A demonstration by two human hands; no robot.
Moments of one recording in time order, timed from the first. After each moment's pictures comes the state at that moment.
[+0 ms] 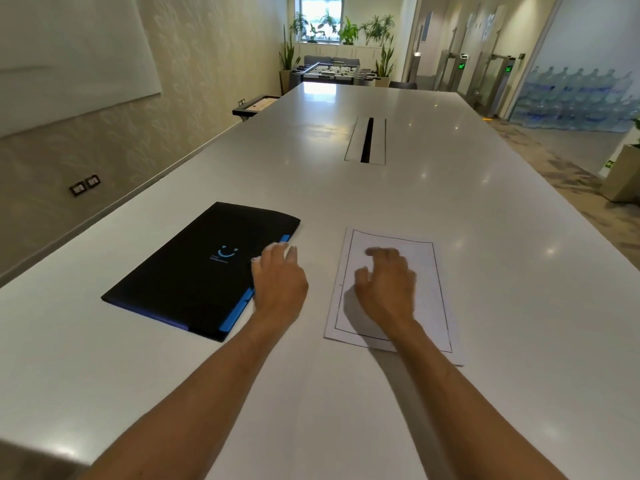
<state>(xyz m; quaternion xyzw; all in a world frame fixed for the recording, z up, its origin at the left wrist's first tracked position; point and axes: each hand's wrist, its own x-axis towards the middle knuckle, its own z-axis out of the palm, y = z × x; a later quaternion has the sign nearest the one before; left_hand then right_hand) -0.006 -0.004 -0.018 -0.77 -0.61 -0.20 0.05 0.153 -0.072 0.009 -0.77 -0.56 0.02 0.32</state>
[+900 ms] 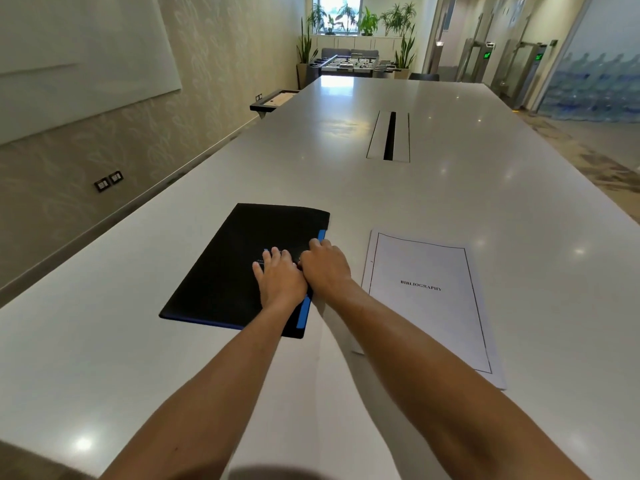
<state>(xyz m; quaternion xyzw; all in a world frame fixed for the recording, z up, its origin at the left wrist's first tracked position) -0.033 0.043 -0.025 -0.71 -0.68 -0.15 -0.09 0.062 0.042 -0.011 -0.63 -0.76 -0.11 0.09</state>
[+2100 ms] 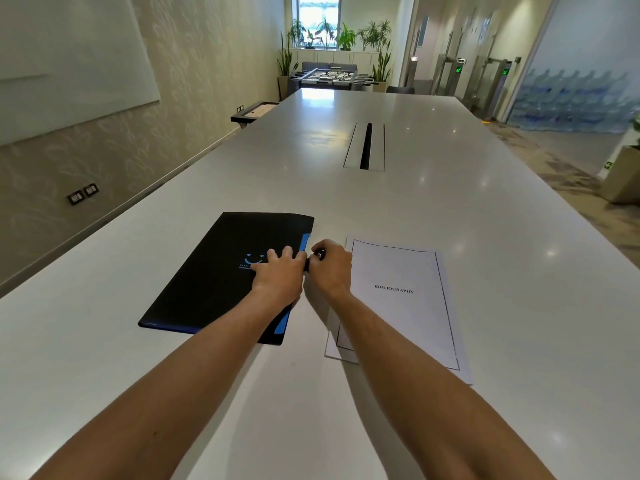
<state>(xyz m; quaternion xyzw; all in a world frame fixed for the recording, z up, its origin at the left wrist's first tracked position) -0.003 0.048 -0.003 -0.83 -0.56 0.01 0.02 0.096 0.026 -0.004 -0.70 -0.50 0.18 0.48</state>
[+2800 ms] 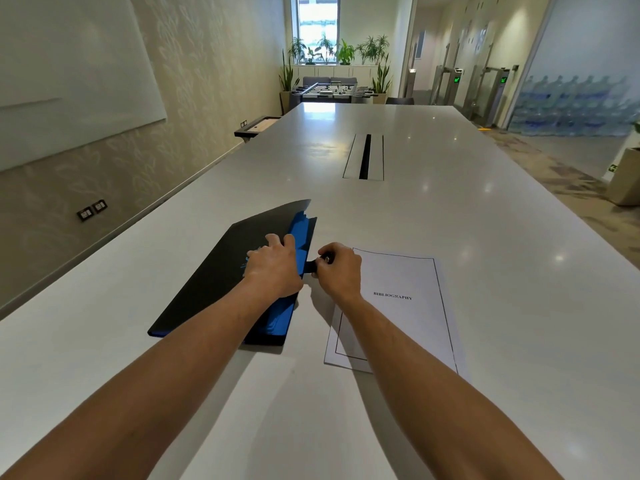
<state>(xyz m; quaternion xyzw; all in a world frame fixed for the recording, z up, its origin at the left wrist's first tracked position) -0.007 0.048 0.044 -0.80 -0.59 0.00 0.03 0.111 0.022 0.008 -0.68 -0.50 0.18 0.50</state>
